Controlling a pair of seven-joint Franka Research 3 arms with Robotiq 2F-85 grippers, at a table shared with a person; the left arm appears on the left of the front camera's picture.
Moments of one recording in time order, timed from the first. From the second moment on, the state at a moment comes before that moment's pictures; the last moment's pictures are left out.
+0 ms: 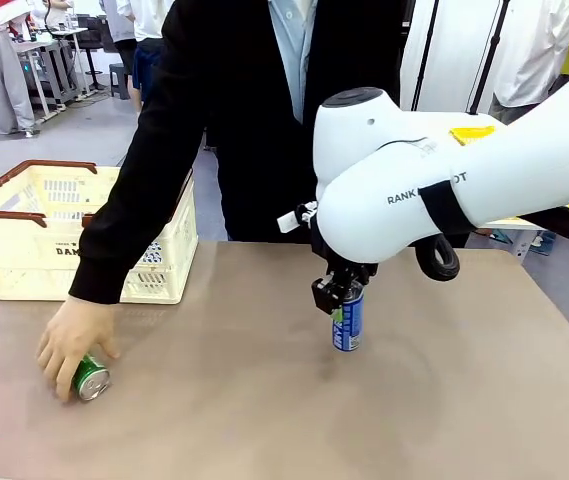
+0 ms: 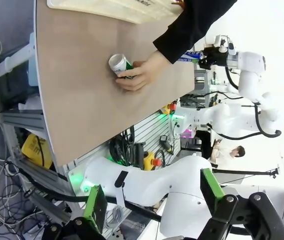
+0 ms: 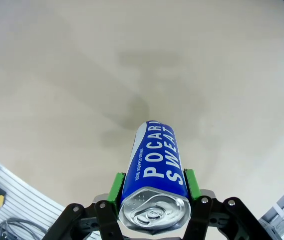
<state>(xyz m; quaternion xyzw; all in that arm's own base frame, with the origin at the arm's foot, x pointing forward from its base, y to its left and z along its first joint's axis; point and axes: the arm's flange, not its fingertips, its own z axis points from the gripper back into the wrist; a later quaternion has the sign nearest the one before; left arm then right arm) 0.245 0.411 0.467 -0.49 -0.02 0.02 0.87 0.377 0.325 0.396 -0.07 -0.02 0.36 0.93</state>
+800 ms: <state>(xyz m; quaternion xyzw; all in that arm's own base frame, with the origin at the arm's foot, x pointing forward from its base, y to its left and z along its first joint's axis) 0.238 0.402 0.442 -0.51 0.00 0.03 0.86 0.378 0.343 0.374 -0.01 0.02 0.36 0.93</state>
